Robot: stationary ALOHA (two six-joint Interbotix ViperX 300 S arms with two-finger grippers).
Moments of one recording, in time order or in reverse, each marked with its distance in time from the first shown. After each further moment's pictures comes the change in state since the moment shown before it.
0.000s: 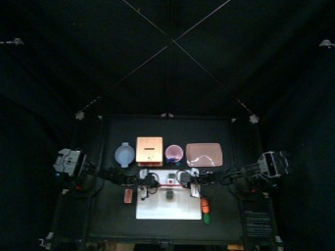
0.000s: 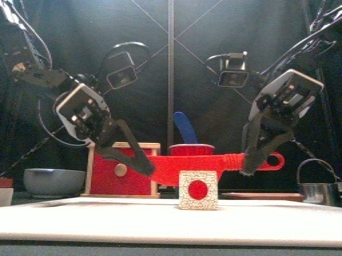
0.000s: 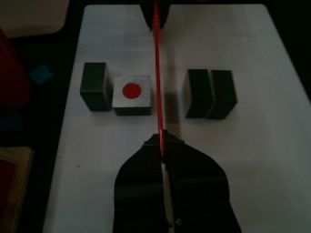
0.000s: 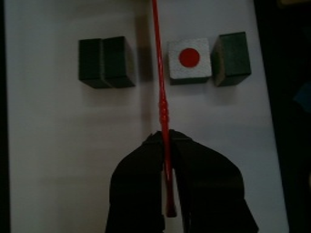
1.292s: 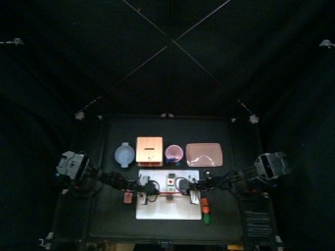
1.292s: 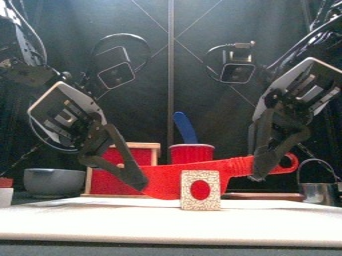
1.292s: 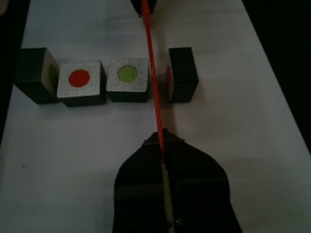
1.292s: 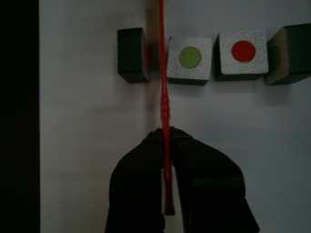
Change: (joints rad) left arm -0.087 0.069 -0.017 -0.020 0.026 -0.008; right arm 0.087 0.066 -0.021 0.054 -0.009 0.003
